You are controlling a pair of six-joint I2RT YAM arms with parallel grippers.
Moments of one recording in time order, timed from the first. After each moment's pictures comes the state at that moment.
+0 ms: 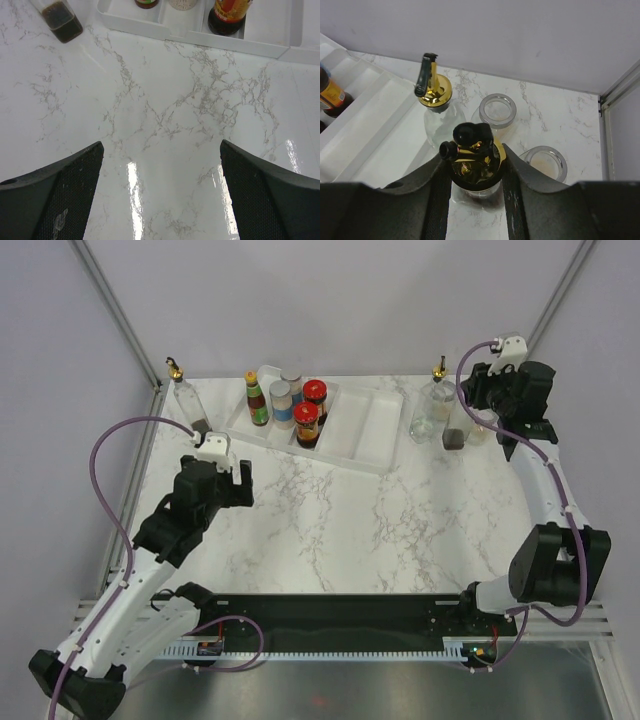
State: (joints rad) left arm -0.46 0.76 0.80 -0.52 -0.30 -0.15; right arm -0.14 1.47 1.25 -0.02 -0.32 -0.10
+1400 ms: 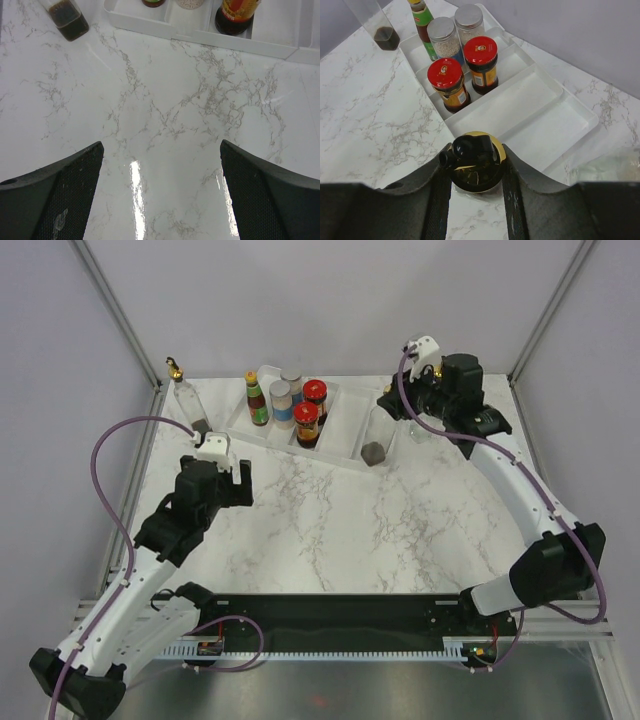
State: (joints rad) left arm -0.46 0.76 0.80 -0.52 -0.33 -0.15; right arm 0.27 1.43 1.38 -0.27 -0.41 -0.03
